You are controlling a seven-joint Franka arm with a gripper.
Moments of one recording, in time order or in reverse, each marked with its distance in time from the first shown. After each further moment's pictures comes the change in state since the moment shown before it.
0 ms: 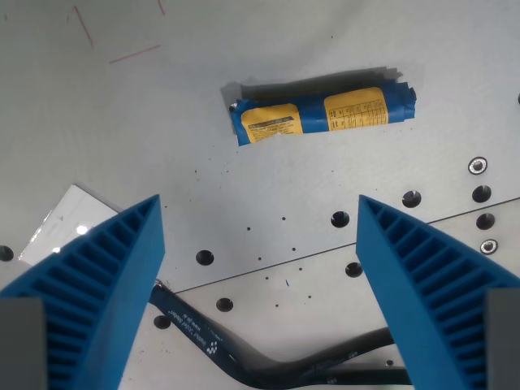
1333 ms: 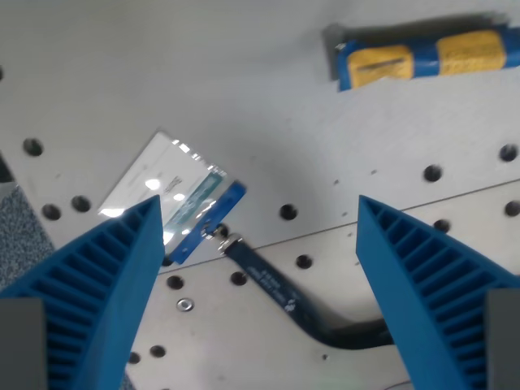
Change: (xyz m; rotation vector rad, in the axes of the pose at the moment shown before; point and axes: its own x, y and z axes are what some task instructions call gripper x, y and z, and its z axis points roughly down) arm -0.041 -0.096 0.003 -0.008 -0.034 -0.020
